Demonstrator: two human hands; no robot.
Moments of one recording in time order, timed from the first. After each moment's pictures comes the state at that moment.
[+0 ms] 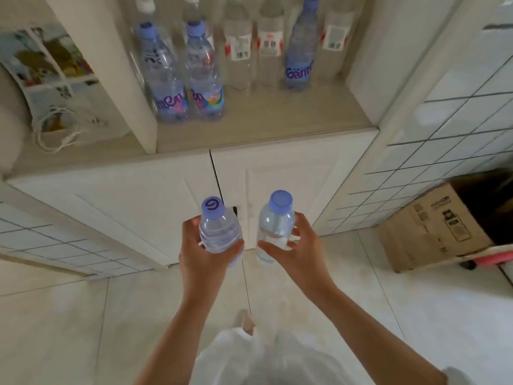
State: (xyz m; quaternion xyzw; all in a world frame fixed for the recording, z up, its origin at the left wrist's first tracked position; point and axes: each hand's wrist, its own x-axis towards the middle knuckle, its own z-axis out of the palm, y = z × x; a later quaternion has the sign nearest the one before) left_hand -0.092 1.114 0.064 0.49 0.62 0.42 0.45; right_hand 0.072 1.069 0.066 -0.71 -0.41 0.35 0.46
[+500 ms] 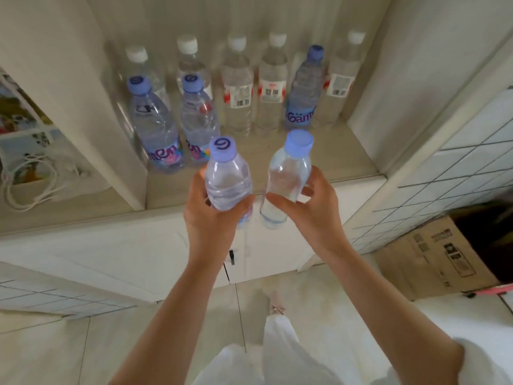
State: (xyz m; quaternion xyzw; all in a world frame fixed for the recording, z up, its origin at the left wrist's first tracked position) left_hand -0.028 1.277 0.128 0.54 0.52 0.50 0.44; right_hand 0.131 1.231 0.140 -0.68 -0.43 0.27 0.52
